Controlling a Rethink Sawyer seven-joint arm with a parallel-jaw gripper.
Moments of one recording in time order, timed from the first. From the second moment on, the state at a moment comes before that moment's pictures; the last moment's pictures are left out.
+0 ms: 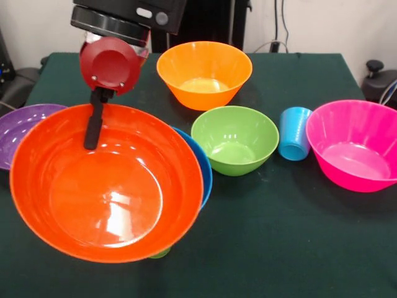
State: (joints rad) arm -0.28 -0.55 -0.09 1.24 -0.15 0.34 2.94
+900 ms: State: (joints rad) arm -0.23 -0.60 -0.11 1.29 -0.15 0.36 2.94
